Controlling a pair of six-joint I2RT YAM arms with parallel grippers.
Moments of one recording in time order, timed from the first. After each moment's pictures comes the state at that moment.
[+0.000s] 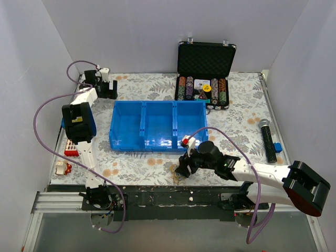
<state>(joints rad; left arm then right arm) 0.13 2.27 1.79 -0.27 0.26 0.21 0.99 1.13 0.37 0.22 -0.22 0.23</state>
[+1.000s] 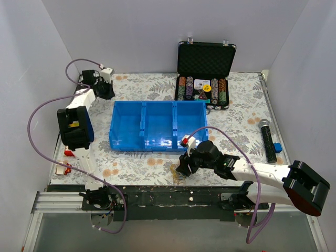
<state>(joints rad) 0.13 2.14 1.64 -0.30 0.47 0.35 0.99 1.14 0.39 0.17 -0.20 0.23</state>
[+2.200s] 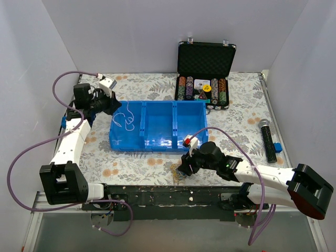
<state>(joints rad) 0.06 1.32 1.10 -0.32 0.66 0.29 0.99 1.09 0.36 0.18 -0.18 0.23</state>
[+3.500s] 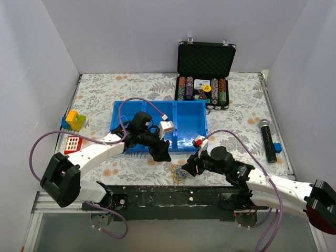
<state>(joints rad) -0.68 1.30 0.86 -0.35 0.74 0.19 0.99 0.84 0.26 0.16 -0.12 0.29</state>
